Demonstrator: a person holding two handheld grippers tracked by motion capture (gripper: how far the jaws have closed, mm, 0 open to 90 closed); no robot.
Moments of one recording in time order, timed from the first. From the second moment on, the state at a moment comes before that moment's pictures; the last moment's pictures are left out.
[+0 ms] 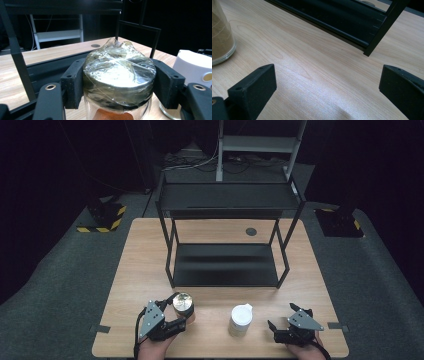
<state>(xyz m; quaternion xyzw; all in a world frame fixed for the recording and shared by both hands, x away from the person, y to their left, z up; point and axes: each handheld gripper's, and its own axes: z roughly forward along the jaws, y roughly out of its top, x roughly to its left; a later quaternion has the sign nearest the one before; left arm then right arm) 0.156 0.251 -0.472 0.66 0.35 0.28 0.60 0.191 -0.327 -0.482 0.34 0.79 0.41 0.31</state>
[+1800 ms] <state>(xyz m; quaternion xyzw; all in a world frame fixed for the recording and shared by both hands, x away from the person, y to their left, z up) 0.188 0.245 -0.401 0.64 0.33 0.31 0.62 0.191 -0.328 -0.482 0.34 0.79 0.41 0.31</state>
